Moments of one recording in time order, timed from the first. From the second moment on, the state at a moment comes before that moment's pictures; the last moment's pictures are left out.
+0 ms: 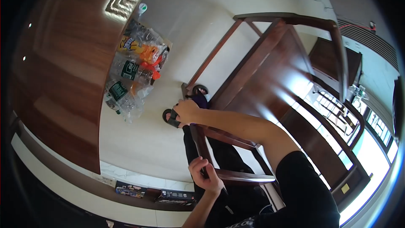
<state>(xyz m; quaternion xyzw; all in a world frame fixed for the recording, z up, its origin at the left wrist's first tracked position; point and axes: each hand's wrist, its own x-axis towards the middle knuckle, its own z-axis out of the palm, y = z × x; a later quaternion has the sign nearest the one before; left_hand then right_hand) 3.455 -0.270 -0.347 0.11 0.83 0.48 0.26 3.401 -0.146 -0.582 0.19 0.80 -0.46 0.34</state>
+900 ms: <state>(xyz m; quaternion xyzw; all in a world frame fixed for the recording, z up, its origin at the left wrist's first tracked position) 3.448 -0.270 -0.348 0.13 0.85 0.44 0.27 3.451 0.296 -0.656 0.33 0.77 0.36 0.41</state>
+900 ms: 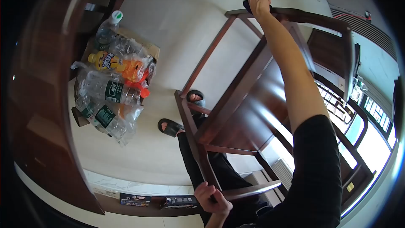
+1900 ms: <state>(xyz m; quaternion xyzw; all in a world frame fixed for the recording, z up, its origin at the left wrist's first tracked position) 3.165 -0.367 0.265 0.62 0.31 0.67 0.27 3.381 -0.200 -0.178 -0.41 -0.19 0.85 0.28</state>
